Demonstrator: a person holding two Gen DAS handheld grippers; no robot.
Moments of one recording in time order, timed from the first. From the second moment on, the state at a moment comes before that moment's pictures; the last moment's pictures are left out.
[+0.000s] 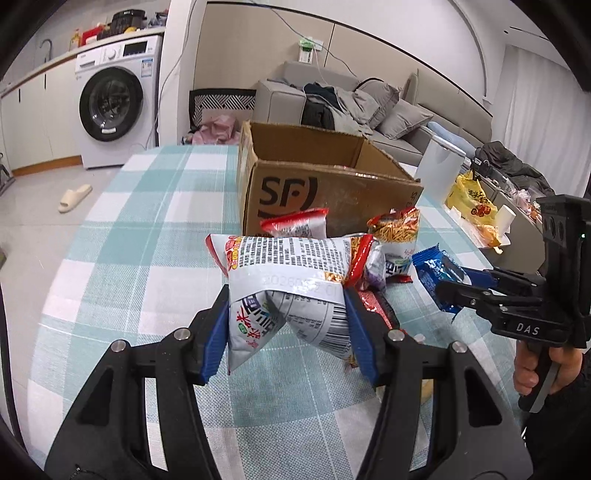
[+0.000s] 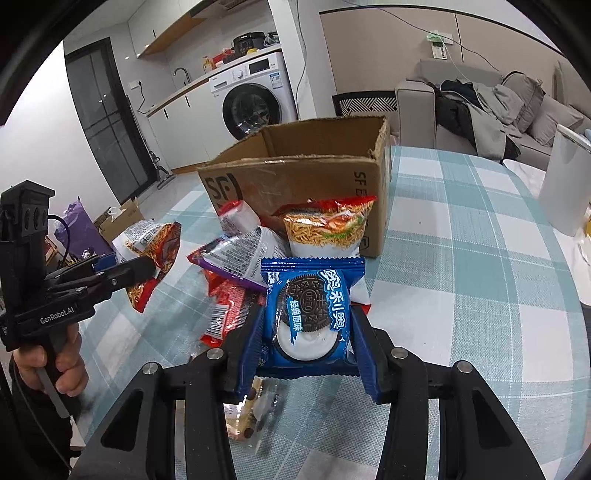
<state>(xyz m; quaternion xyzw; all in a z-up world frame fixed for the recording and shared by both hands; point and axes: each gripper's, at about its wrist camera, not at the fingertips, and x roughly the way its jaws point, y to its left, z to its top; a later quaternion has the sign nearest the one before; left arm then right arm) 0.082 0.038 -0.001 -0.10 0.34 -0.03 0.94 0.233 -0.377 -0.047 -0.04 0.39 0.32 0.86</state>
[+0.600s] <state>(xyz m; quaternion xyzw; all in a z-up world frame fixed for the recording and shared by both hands) 0.078 0.036 0.023 -0.09 0.31 0.00 0.95 0.224 -0.378 -0.017 -0.02 0.36 0.34 0.87</state>
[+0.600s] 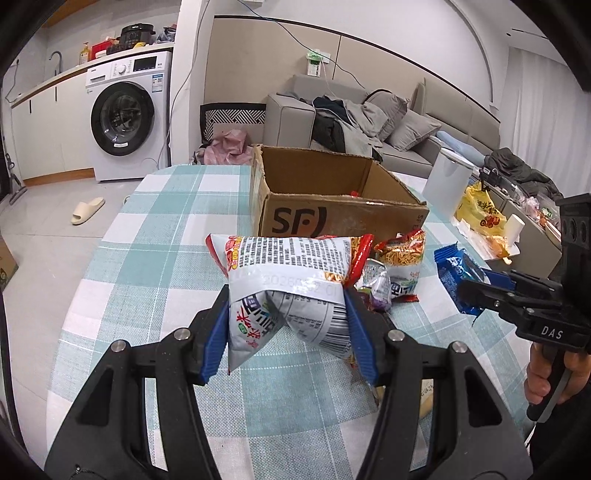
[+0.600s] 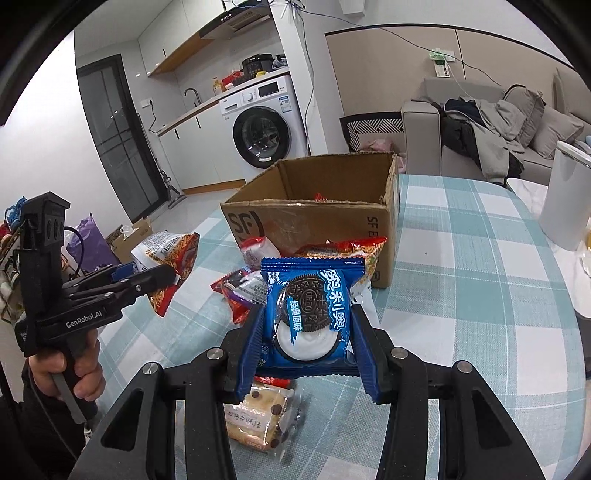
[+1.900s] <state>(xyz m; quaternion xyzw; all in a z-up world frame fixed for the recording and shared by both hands) 0.153 0.025 0.072 -0.06 0.30 -0.01 0.95 0.262 -0.342 0.033 0.00 0.33 0.35 0.88</state>
